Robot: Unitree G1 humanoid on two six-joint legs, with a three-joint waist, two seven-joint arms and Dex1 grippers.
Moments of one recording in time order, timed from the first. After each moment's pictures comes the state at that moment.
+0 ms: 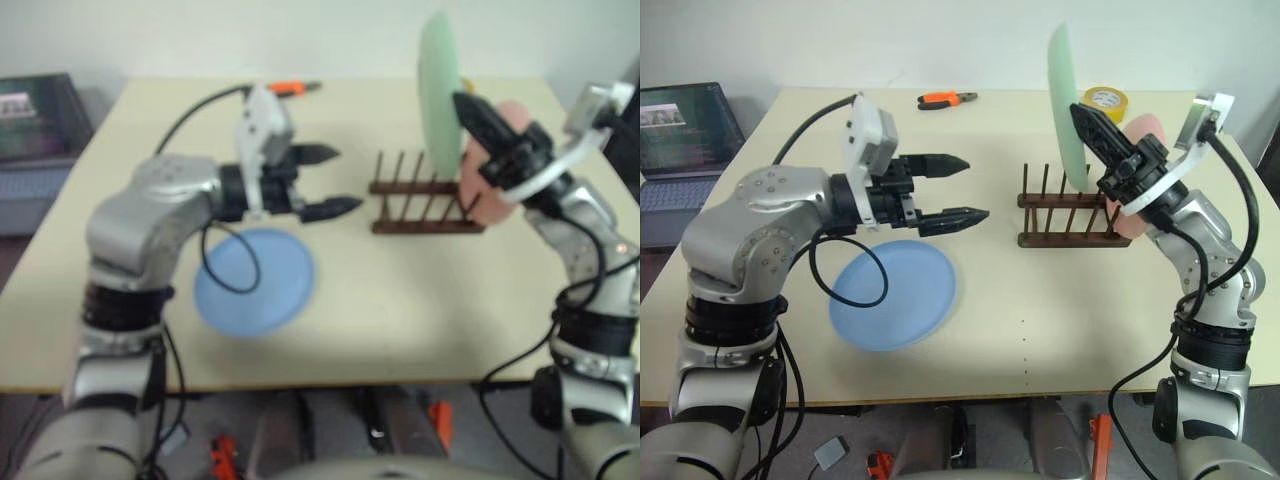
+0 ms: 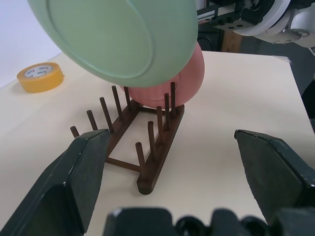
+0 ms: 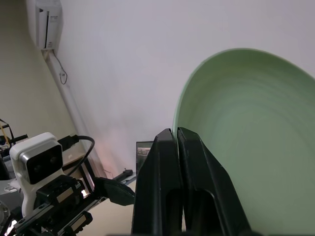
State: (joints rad) left arm -0.79 0.62 -0.07 -0.25 -0.55 0.80 -0.89; right arm -0.59 -0.43 -0.30 -0.19 1.04 0.65 0.52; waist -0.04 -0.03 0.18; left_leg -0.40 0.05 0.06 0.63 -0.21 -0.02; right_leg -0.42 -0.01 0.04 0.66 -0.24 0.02
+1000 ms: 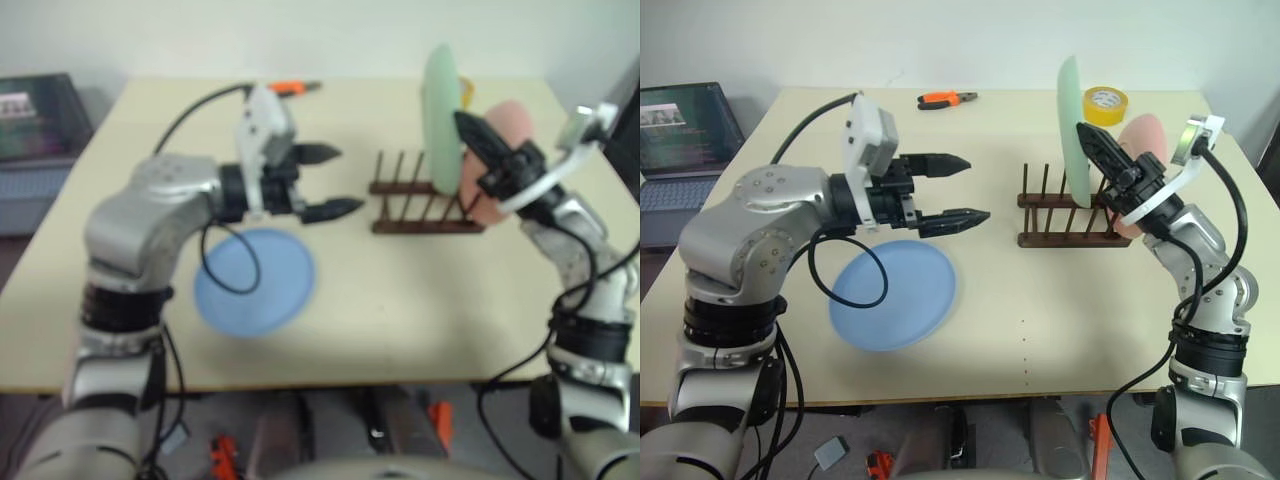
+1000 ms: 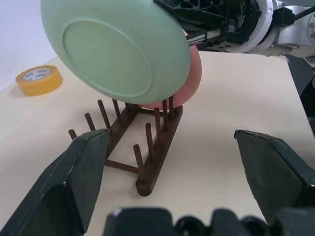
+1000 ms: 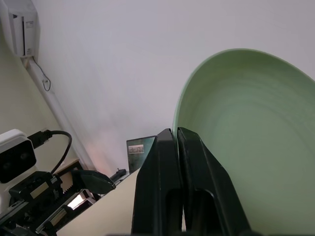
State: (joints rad) left arm -0.79 0.63 -0.07 -0.27 -0.55 0.80 -0.89; right arm -0.55 -0.41 -0.31 -0.15 1.04 0.64 0.50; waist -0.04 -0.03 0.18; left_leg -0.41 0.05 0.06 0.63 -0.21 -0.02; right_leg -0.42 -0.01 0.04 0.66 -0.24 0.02
